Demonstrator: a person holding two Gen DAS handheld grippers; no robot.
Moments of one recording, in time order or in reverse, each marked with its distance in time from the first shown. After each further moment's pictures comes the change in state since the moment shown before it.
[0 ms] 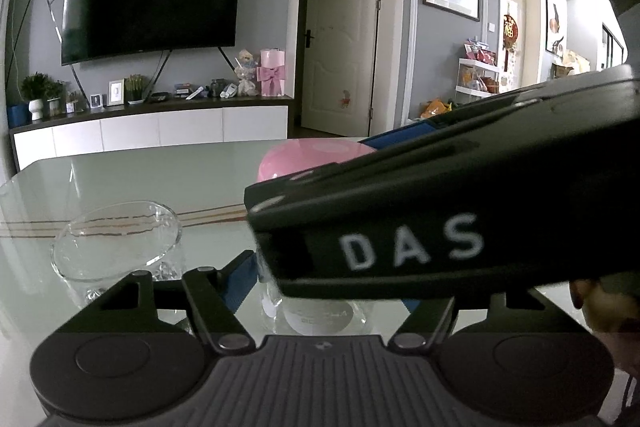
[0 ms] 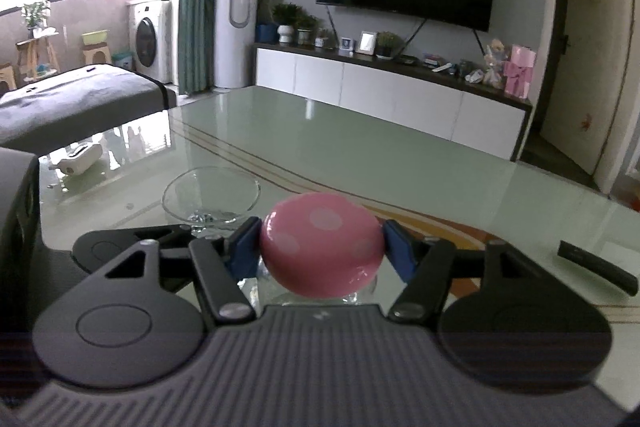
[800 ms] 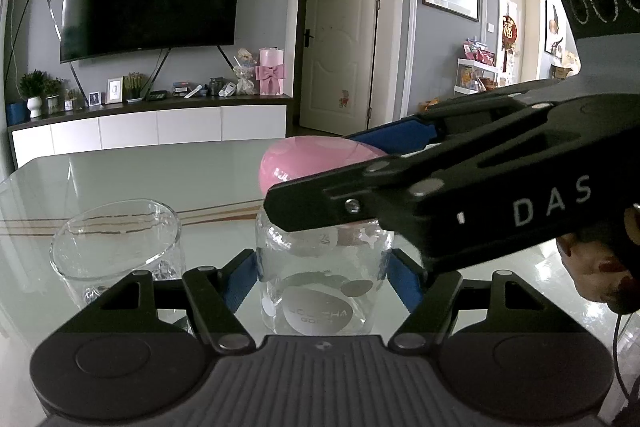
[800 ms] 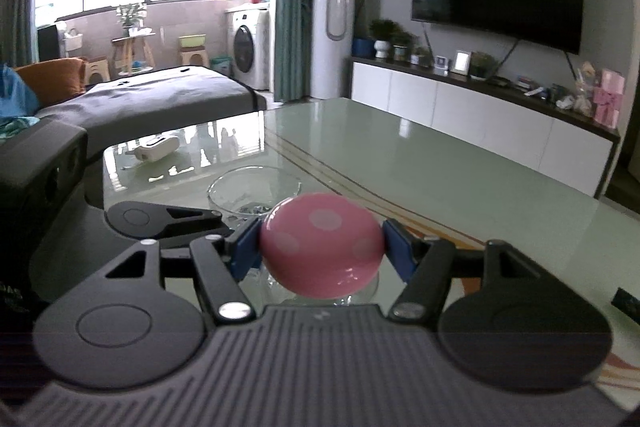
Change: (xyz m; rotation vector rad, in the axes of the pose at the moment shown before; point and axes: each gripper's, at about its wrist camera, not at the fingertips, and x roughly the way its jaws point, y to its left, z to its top) left arm 0.000 0.005 0.006 -0.008 0.005 -0.008; right arm -0.003 -0.045 0.004 -0.102 -0.042 0.315
